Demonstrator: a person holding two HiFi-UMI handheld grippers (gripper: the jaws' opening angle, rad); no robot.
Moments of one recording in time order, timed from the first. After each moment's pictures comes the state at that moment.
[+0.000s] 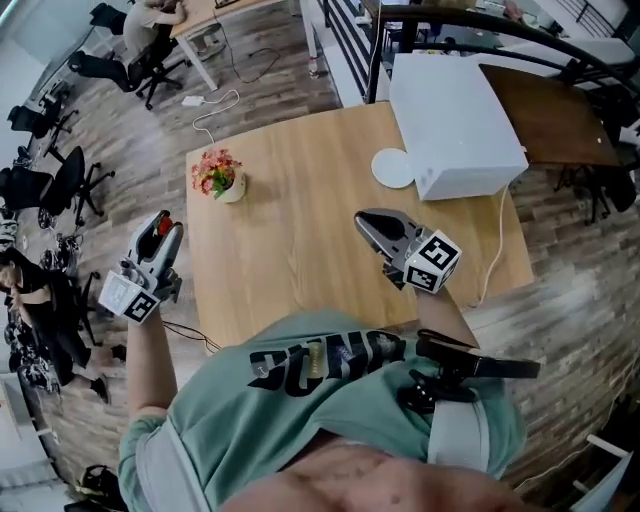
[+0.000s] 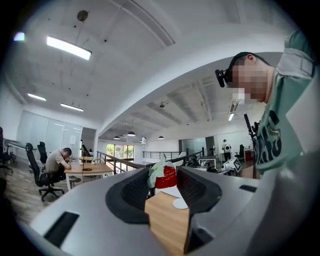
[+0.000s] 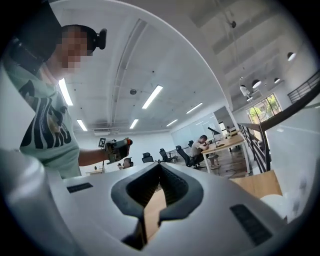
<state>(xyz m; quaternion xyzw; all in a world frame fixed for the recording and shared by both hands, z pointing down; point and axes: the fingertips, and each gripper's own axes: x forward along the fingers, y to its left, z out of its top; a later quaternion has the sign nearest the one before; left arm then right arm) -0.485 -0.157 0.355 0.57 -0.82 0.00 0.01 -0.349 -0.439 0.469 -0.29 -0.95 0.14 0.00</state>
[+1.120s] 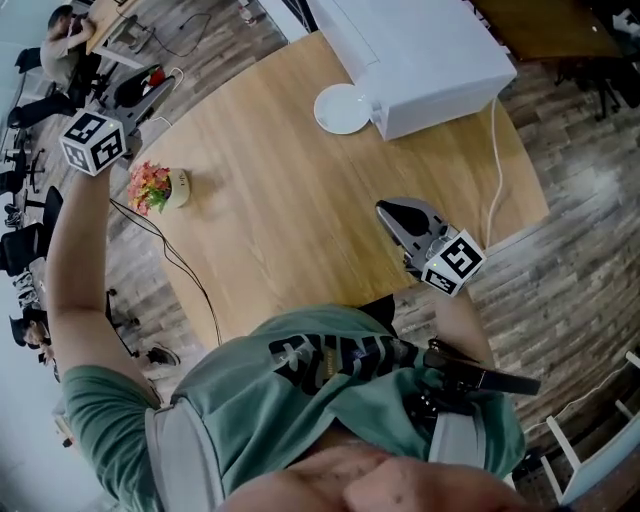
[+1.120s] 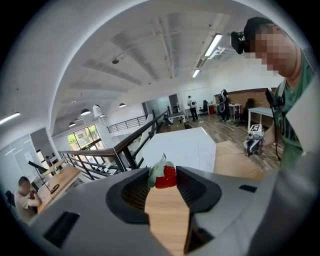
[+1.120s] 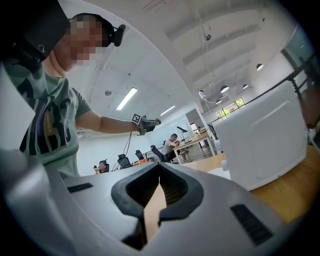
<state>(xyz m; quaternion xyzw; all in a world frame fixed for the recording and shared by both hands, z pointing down) -0.648 -0.520 0.419 0.68 -0.67 0.28 0.10 -0.267 -0.581 0.586 -0.15 -0.97 0.18 0.02</state>
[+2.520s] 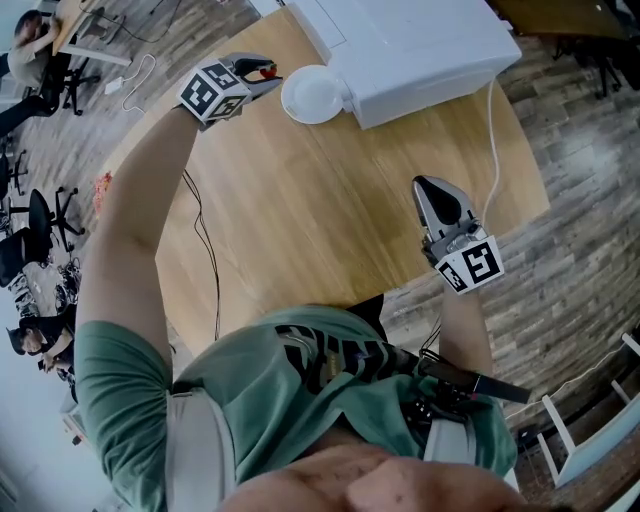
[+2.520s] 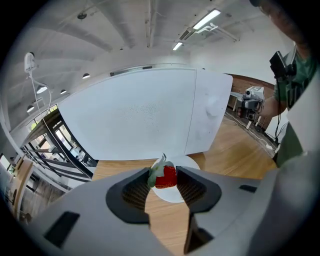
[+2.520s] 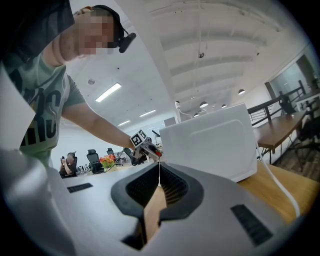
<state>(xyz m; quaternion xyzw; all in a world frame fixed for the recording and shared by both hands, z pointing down) -0.558 -0.684 0.702 0.74 -0.50 0.39 0.22 -0.231 -0.695 0.638 0.01 -0.99 0.12 0.03</state>
